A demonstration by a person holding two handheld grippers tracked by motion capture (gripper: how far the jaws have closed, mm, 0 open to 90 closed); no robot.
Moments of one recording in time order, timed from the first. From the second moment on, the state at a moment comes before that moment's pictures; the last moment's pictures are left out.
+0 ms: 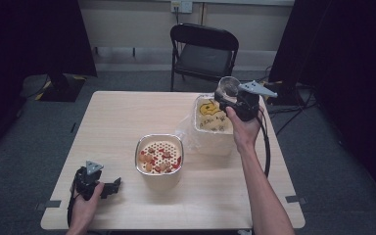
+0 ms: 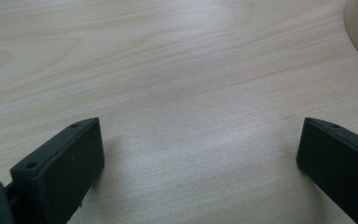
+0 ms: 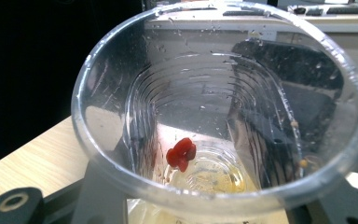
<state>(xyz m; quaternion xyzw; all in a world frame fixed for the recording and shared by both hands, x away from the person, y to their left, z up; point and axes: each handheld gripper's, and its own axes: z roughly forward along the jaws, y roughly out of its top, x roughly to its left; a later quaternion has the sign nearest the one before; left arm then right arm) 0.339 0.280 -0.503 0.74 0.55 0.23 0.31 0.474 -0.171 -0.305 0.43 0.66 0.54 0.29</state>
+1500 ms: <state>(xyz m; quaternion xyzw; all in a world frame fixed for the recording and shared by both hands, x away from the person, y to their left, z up) 0.339 0.280 -0.503 0.74 0.55 0.23 0.31 0.476 -0.166 -0.331 0.45 0.70 0.48 0.27</state>
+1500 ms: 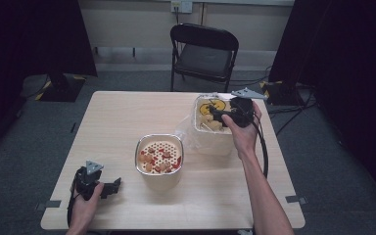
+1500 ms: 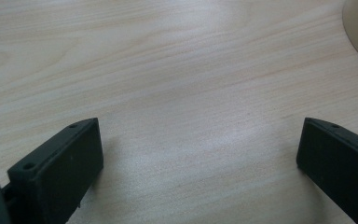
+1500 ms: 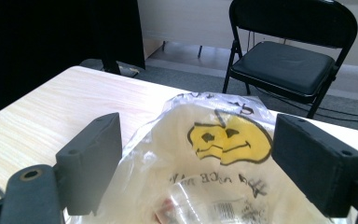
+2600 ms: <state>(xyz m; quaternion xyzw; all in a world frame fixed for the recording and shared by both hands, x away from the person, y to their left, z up) 0.339 0.280 -0.503 0.74 0.55 0.23 0.31 0.360 -0.182 -0.363 0.43 0.73 0.46 0.25</state>
